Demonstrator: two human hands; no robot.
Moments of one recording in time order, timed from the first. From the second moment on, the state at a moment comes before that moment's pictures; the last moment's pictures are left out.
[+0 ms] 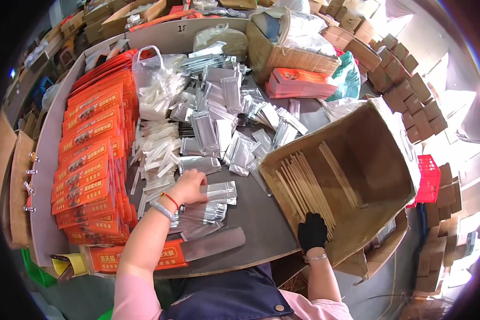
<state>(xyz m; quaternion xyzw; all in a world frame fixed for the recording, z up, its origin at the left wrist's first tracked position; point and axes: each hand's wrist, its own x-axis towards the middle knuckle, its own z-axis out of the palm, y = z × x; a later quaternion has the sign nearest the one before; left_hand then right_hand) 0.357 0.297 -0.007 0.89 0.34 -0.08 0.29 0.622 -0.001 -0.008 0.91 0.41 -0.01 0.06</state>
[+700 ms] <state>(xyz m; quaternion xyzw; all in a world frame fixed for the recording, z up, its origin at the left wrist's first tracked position) 0.256 0.125 0.021 0.88 0.39 0.12 0.23 0.498 0.069 -0.030 0.52 0.76 -0.26 -0.30</state>
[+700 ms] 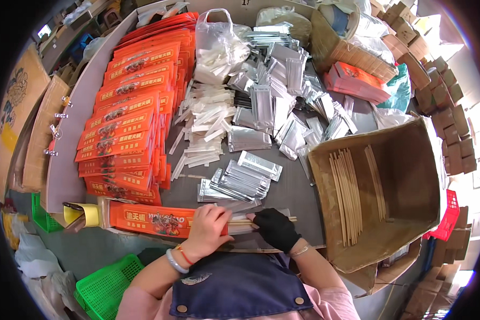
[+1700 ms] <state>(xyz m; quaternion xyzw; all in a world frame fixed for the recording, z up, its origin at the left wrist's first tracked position) 0.222 0.124 -0.013 0.75 0.59 0.20 0.23 0.503 0.063 0.040 0.65 0.74 -0.10 -0.14</state>
